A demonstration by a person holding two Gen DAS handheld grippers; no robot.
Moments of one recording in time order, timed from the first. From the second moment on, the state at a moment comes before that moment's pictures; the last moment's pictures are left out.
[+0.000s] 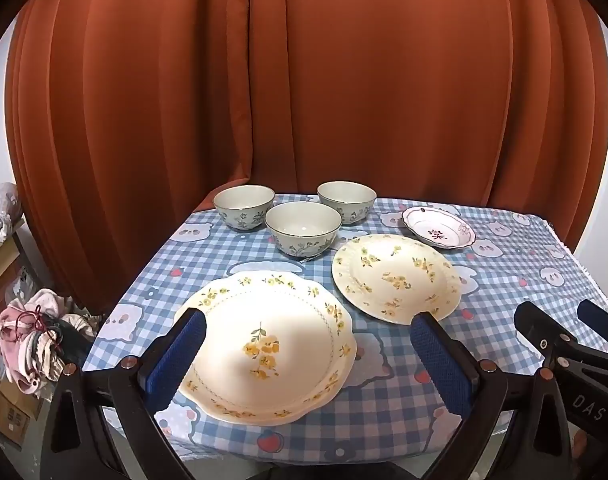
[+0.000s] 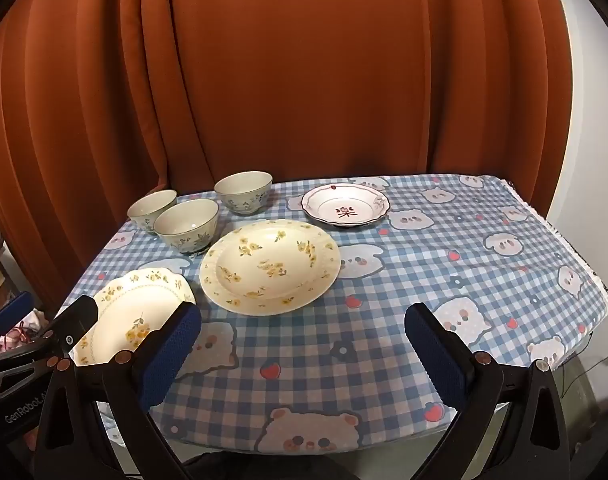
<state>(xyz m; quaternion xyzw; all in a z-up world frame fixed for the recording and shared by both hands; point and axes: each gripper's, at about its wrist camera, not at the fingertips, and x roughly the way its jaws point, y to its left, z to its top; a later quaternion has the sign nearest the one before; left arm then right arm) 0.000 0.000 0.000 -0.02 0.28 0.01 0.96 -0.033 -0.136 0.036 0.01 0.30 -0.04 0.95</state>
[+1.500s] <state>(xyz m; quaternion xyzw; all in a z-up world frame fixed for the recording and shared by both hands) 0.003 -0.004 -0.007 -0.01 0.30 0.01 0.96 -0.035 -0.145 0.035 0.02 0.30 -0.04 0.95</state>
